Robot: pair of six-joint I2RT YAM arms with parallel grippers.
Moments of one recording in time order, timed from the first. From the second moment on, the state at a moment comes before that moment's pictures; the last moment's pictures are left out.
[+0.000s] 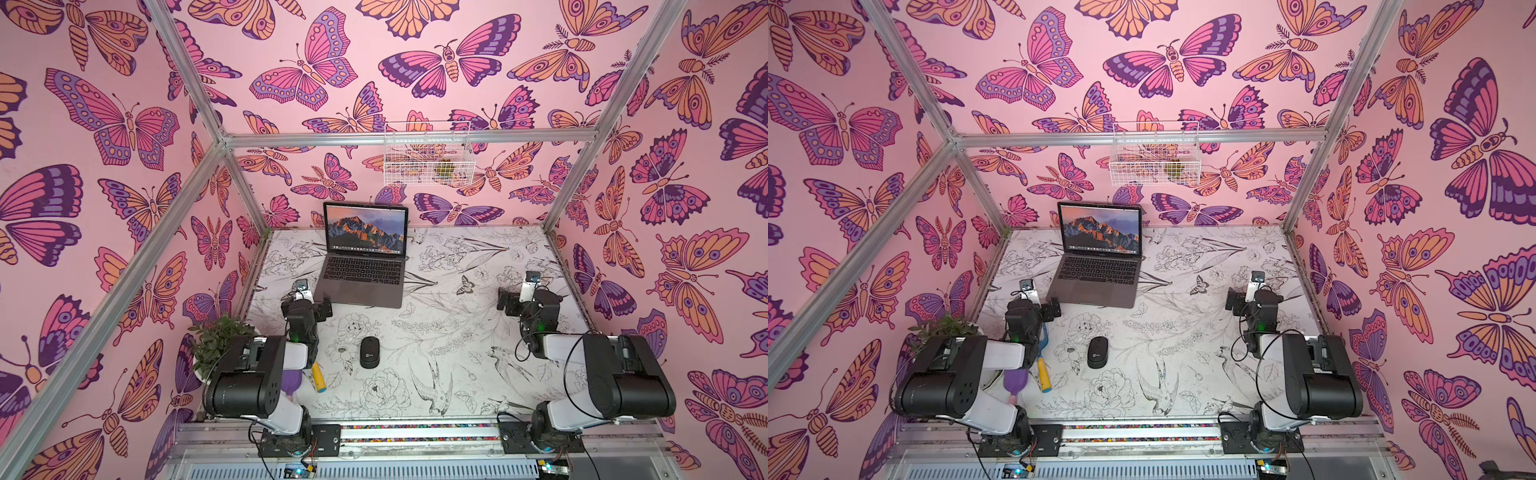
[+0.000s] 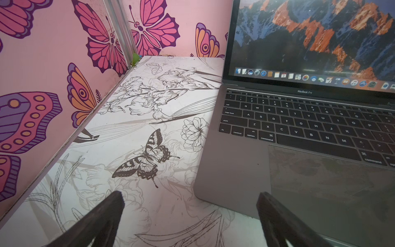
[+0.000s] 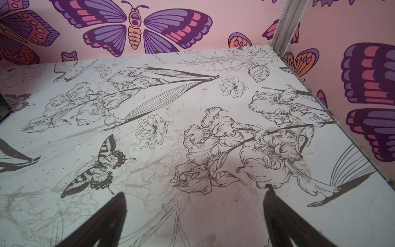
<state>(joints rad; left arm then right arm) -0.03 1.55 0.34 0.87 -0.21 -0.01 -0.04 1.51 0.40 0.72 0.00 0.05</state>
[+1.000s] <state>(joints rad) -0.29 1.03 0.67 -0.06 -0.47 -0.54 -0.04 0.87 0.45 0.14 0.06 0.54</state>
